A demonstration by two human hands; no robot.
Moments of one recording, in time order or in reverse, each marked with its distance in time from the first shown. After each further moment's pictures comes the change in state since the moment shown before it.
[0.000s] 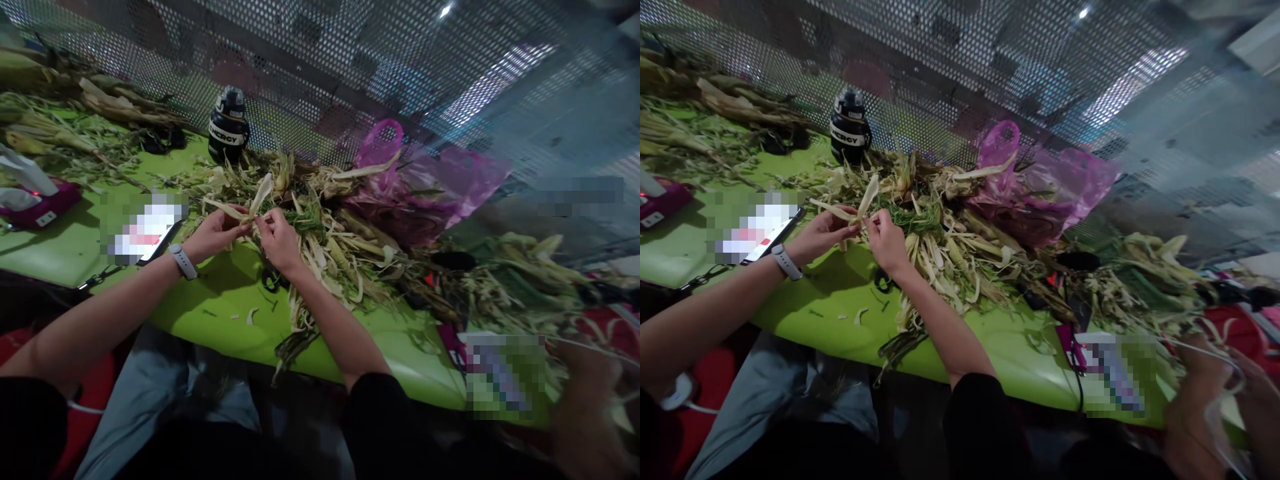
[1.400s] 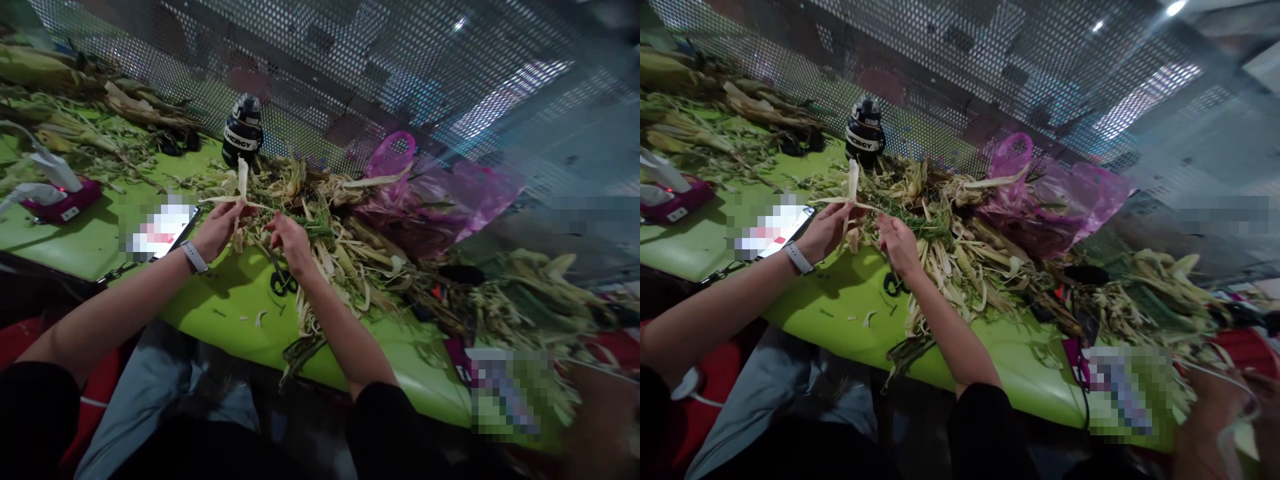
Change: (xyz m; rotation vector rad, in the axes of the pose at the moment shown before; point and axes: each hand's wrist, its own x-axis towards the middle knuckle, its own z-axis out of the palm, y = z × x) left_hand 0.004 0.006 0.000 -0.432 0.293 -0.057; right_hand -0.003 -0.008 -0.001 0.265 -0.123 0.179
